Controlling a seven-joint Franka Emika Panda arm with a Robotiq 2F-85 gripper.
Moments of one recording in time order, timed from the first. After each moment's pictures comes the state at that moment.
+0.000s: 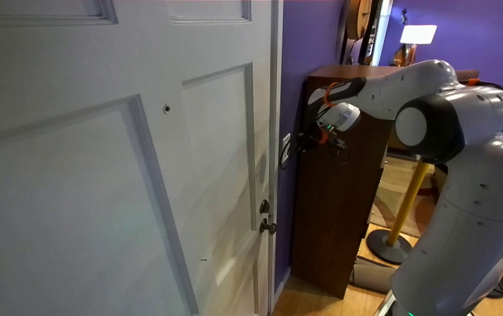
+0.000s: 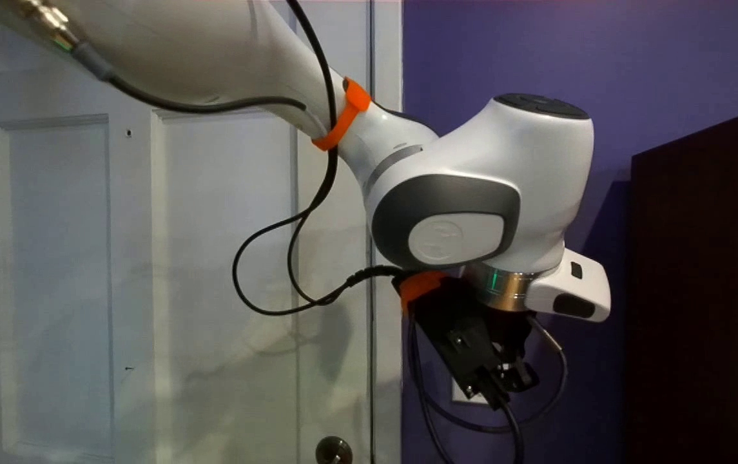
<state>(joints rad) -0.28 0.07 -0.23 -2.01 0.64 2.32 -0.24</state>
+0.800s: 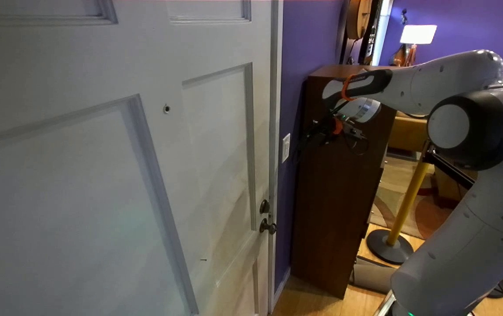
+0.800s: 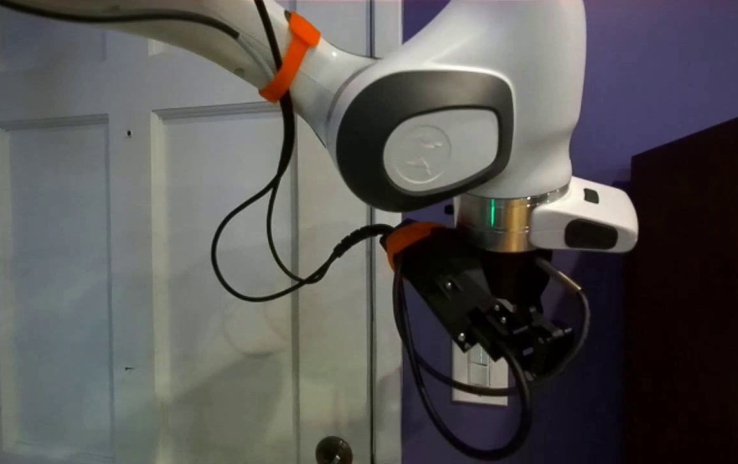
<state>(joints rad) -0.29 -0.11 -0.28 -2.09 0.44 2.34 -0.09</state>
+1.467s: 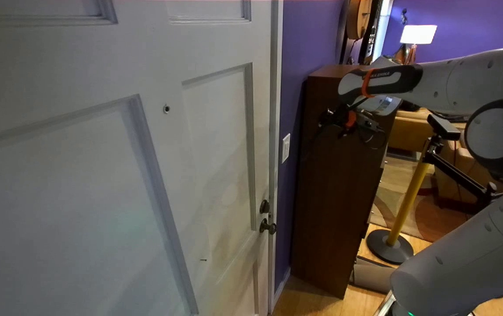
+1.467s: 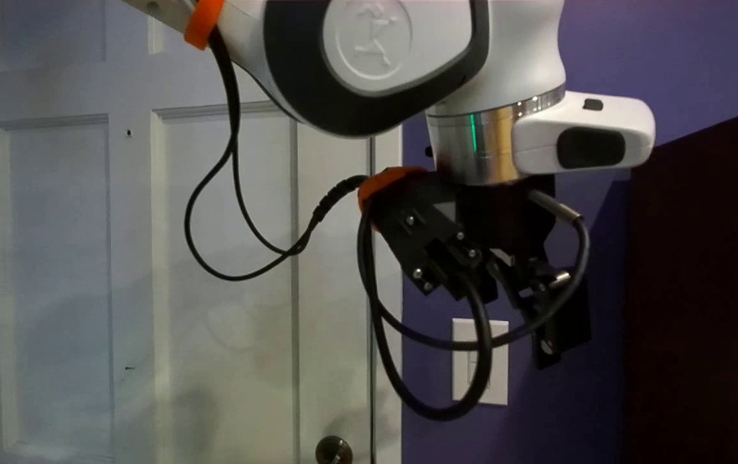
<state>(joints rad) -0.31 -0.28 -0.29 -2.17 0.28 2.34 0.08</state>
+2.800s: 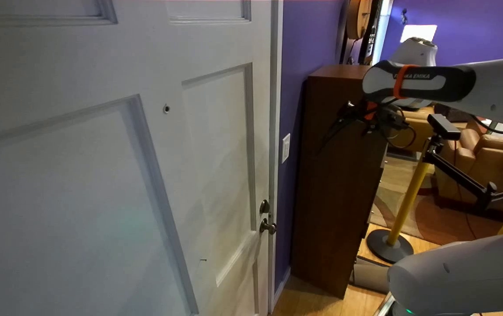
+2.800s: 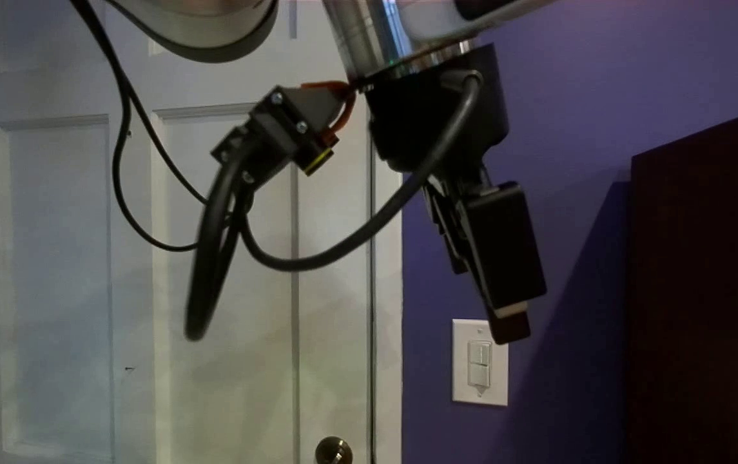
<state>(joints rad) -0.42 -0.54 -0.23 -2.29 0.08 2.22 0.36</state>
